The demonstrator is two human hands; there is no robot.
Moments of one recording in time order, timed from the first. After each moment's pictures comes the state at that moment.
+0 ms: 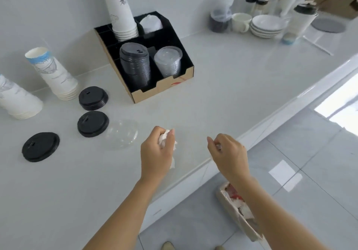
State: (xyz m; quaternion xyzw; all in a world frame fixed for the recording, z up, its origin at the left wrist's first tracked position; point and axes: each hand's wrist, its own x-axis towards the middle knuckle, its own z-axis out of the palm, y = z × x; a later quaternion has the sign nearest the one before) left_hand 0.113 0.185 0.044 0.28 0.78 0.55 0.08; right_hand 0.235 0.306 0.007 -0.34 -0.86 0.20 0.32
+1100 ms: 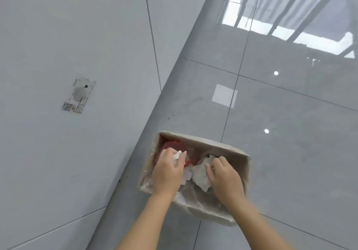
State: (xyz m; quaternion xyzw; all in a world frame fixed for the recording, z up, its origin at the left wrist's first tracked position) left_hand 0.340 0.433 -0.555 0.48 0.77 0.26 0.35; right_hand 0.490 0.431 -0.566 -0.66 -0.71 0.19 0.15
